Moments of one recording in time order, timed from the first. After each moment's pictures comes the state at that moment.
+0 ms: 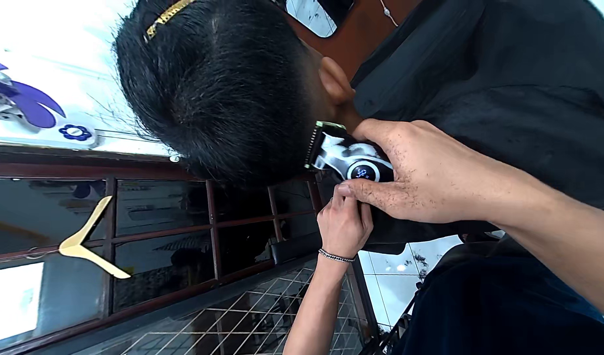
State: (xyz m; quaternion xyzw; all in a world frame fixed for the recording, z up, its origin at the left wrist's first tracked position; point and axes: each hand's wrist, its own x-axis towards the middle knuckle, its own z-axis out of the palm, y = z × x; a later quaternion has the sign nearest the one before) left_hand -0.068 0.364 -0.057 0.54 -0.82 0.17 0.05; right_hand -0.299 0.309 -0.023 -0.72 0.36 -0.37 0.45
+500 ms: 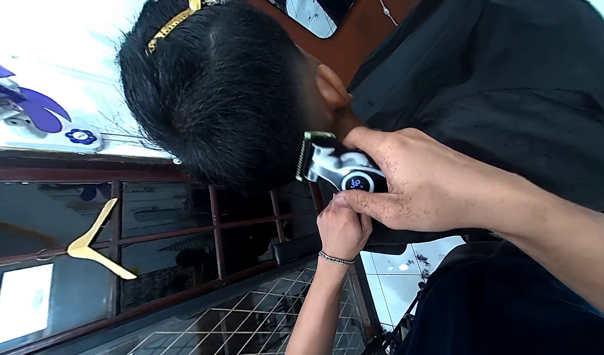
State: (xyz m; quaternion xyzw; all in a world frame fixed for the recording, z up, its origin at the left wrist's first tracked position) left_hand -0.068 0.366 -0.056 0.54 -0.82 0.18 0.05; right_hand -0.300 0.310 -0.022 -0.73 0.34 -0.37 0.46
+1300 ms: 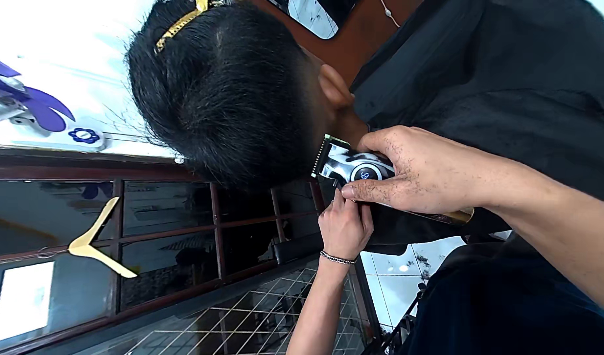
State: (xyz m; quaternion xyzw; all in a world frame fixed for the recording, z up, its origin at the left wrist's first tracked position) left_hand -0.072 0.366 -0.054 0.55 -0.82 0.17 0.04; right_hand -0.302 0.297 -0.027 -0.72 0.31 -0.34 0.52
